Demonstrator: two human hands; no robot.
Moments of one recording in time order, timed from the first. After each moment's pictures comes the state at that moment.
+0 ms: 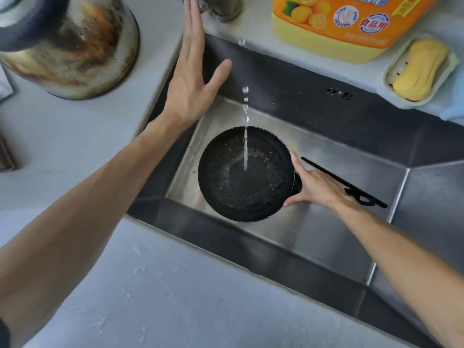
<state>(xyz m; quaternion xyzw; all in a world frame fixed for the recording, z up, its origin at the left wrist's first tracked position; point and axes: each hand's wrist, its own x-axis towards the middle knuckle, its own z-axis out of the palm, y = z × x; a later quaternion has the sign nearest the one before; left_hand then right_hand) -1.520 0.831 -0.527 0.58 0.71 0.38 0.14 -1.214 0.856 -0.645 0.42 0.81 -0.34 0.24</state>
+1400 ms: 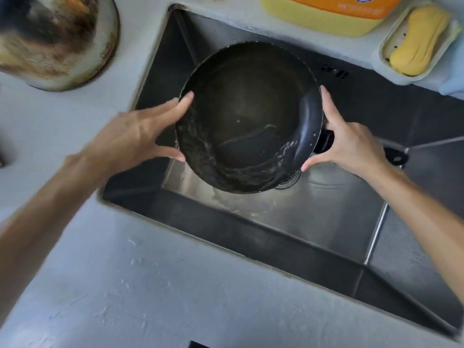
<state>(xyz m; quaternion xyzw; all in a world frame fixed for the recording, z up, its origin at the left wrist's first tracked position) -1.538 0.730 -0.496 0.74 0.65 0.03 0.15 -1.212 0.882 -0.545 0.46 0.82 -0.32 0.07</state>
